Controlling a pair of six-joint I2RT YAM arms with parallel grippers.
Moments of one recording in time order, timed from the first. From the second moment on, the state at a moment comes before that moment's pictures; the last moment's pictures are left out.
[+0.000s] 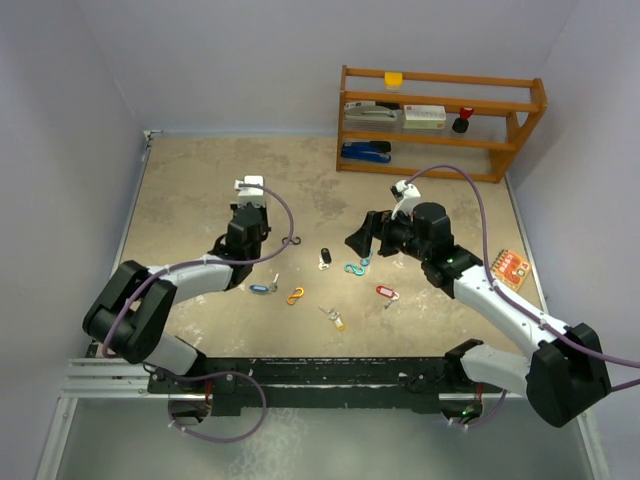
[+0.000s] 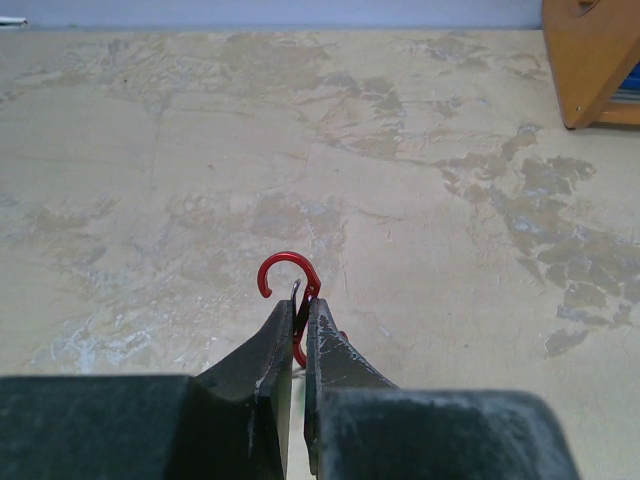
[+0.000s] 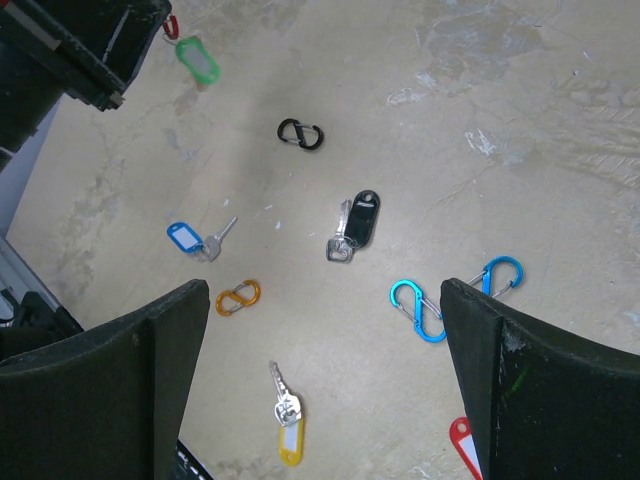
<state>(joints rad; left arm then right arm) -0.52 1.47 0.61 0.63 -0.56 -0.11 0.47 1.13 0.69 0.01 -0.25 0.42</state>
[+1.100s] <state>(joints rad) -0.32 1.84 0.86 0.65 -0.47 -0.20 0.47 1.14 0.69 0.01 -0.25 0.41</state>
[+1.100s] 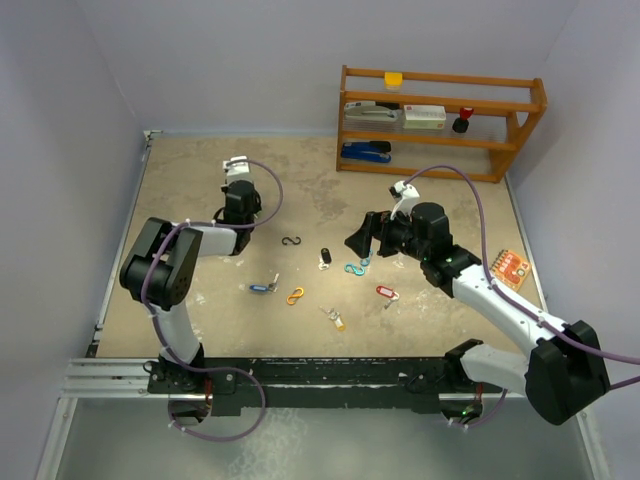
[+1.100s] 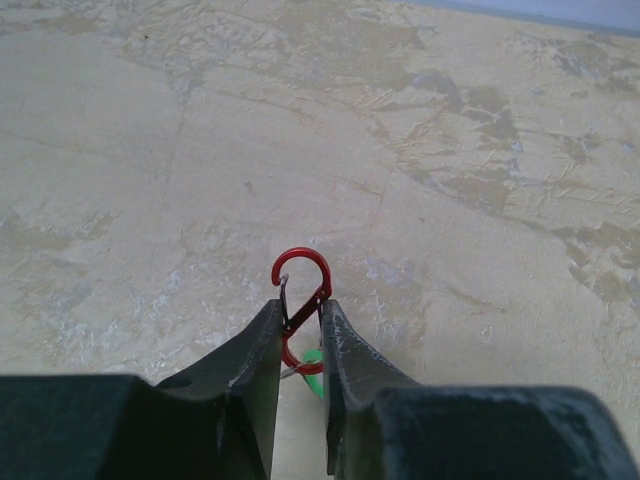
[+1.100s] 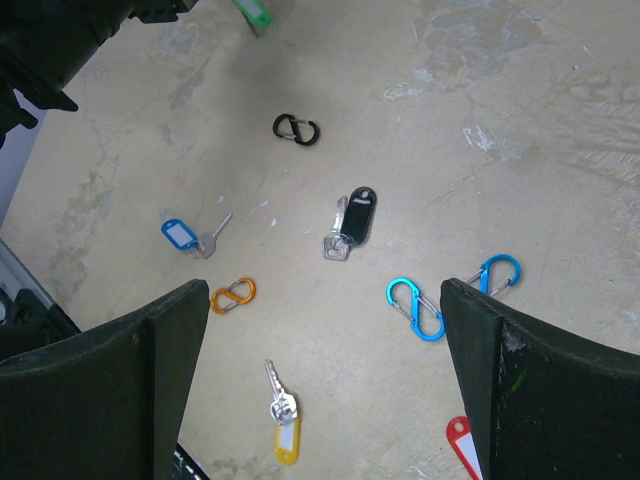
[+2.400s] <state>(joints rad) -0.57 1.34 0.71 0.01 -0.37 -0.46 0.47 1.21 0.71 -0.05 -0.20 0.39</state>
